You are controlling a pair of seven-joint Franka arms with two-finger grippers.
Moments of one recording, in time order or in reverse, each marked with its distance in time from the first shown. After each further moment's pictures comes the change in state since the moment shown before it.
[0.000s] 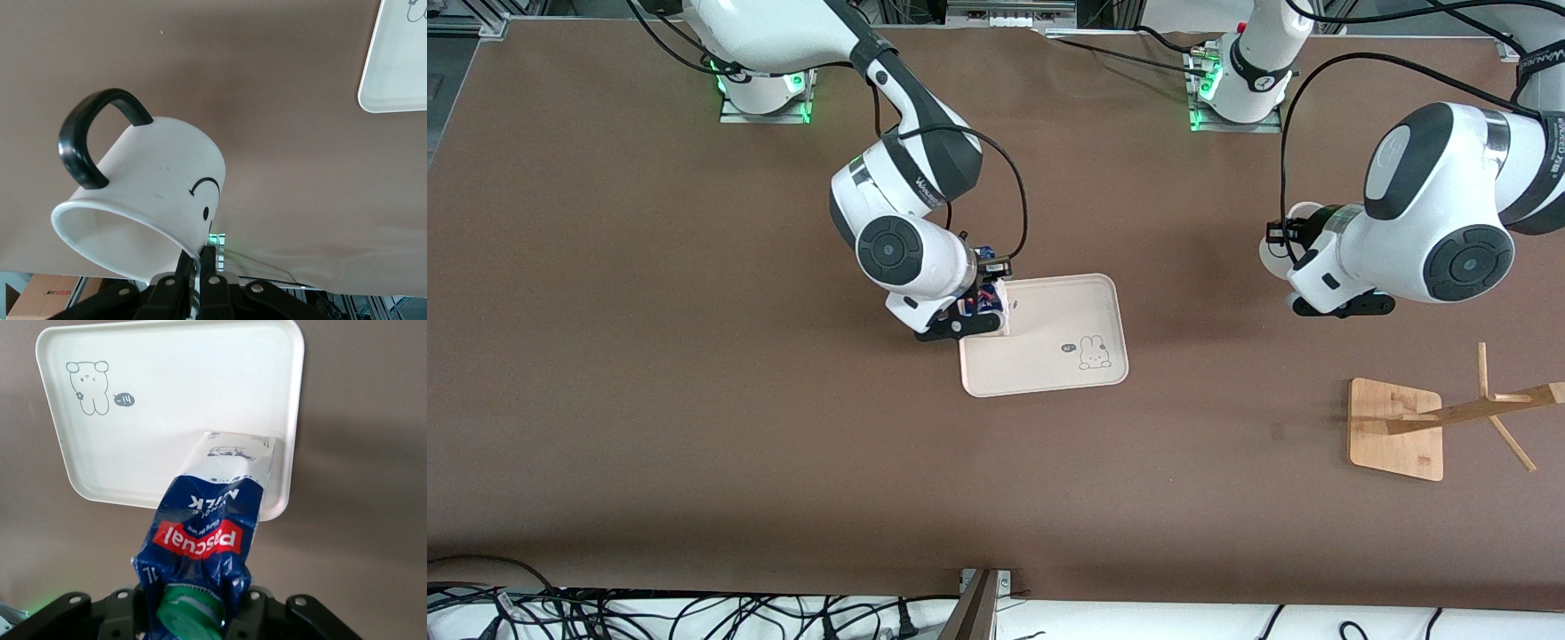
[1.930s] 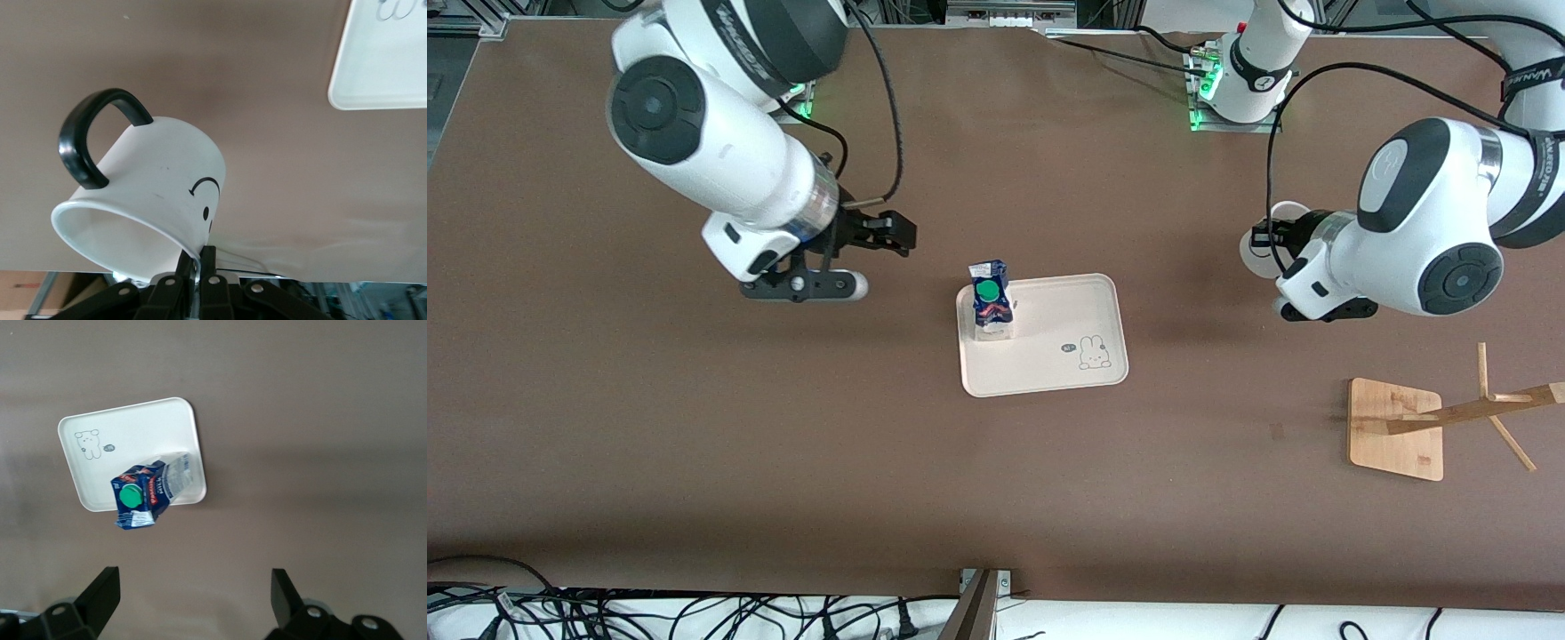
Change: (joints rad) left arm -0.012 0.068 0.000 0.043 -0.106 0.001 -0.073; right arm 0.030 -0.238 -0.322 0.163 -0.001 -0.372 0.066
